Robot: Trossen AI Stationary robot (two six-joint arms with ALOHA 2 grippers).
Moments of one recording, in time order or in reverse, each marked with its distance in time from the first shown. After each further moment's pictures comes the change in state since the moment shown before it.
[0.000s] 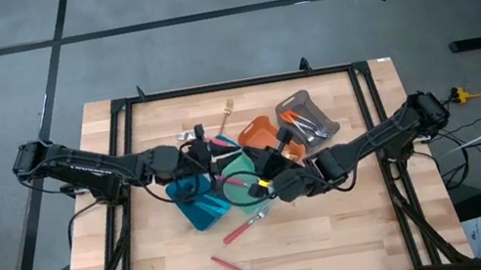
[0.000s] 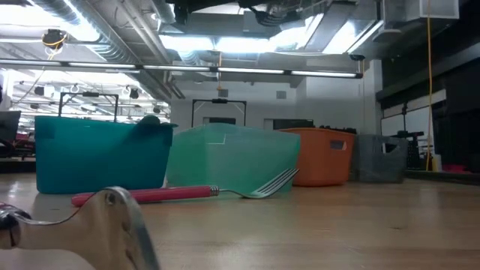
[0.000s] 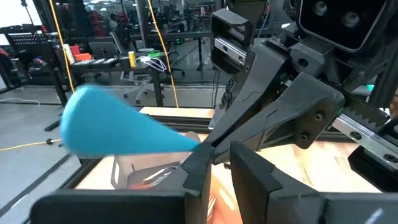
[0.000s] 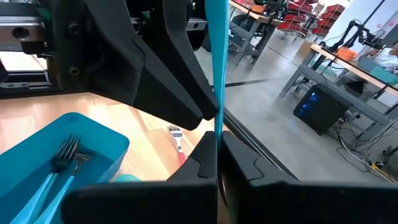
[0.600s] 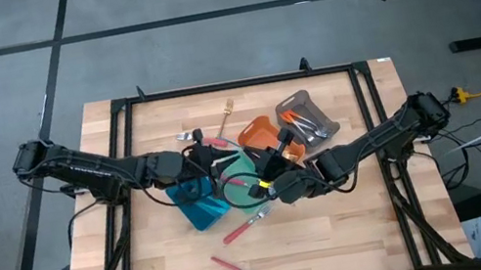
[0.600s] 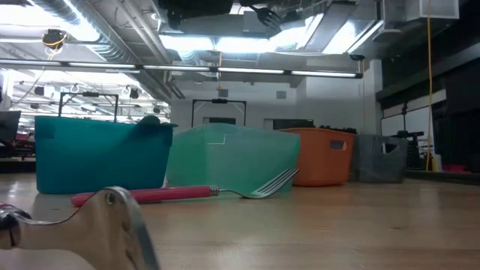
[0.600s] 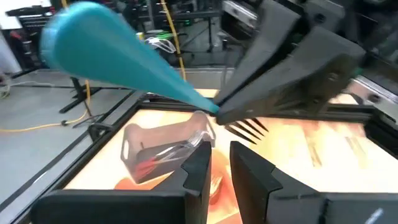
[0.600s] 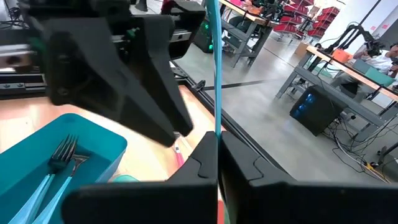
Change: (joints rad) left arm -0.040 0.000 0.000 -0.091 -0.076 -0.026; right arm 0.000 0.001 0.000 -0.001 0.018 0.000
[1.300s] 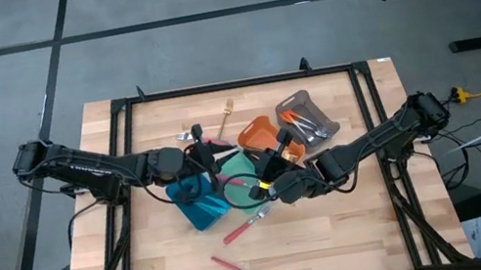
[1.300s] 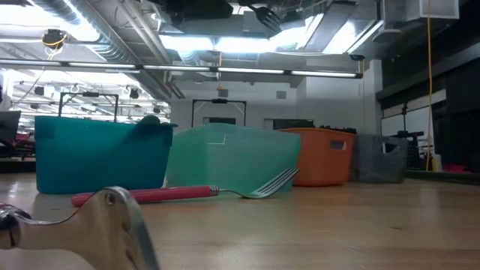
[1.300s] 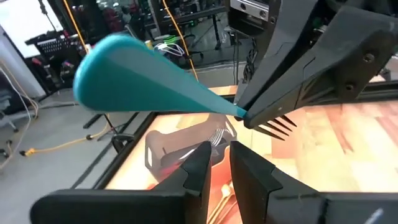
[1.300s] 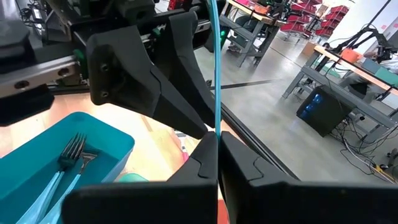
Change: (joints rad) left arm 0.035 0.000 0.000 -0.002 -0.009 0.152; right arm 0.000 0.000 0.000 0.002 -0.027 0.001
